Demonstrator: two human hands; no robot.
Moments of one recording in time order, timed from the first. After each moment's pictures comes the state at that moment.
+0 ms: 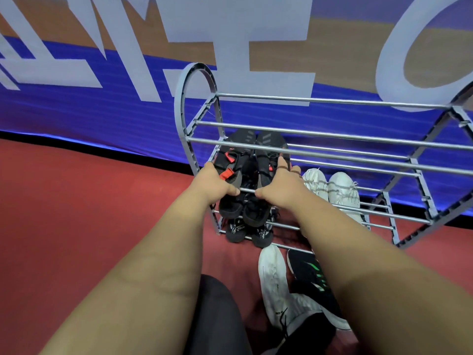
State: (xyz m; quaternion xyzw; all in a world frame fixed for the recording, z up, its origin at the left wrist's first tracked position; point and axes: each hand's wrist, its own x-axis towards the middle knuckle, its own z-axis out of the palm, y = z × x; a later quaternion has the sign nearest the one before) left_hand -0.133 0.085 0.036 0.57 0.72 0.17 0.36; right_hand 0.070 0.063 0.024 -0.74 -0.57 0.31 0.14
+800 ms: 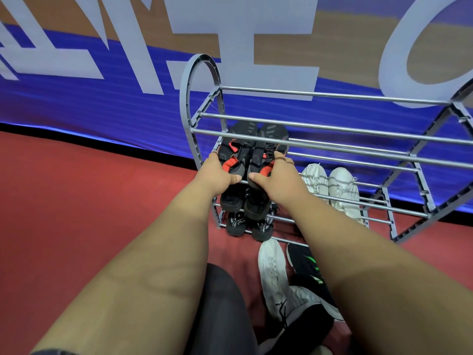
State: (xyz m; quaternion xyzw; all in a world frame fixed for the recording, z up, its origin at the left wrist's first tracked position) left_hand -0.132 0.084 0.034 0.56 0.69 0.23 0.40; right_hand 0.059 0.058 0.015 -0.69 -0.62 0.27 0.26
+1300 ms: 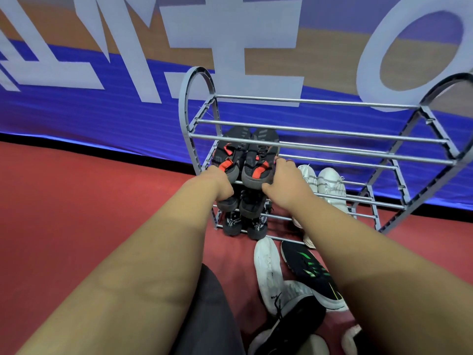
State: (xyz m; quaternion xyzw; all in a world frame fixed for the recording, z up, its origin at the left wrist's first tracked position) left_hand -0.106 0.038 0.090 0.65 0.72 -0.09 0.23; right_hand 0.080 0.017 0.038 -0.70 -0.66 0.20 0.19
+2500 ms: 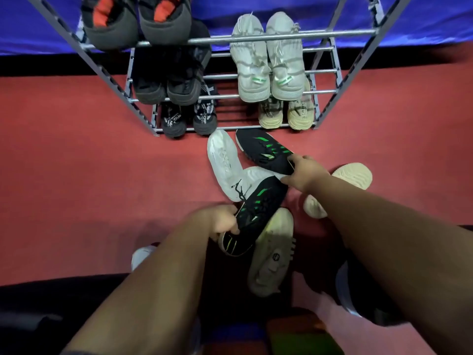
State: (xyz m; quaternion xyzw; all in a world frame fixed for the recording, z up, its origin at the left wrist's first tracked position) left_hand -0.060 -0.168 -0.229 0.57 0.53 -0.30 0.55; right_hand 0.212 -0.177 -0.215 -0.80 -0.48 0.37 -0.03
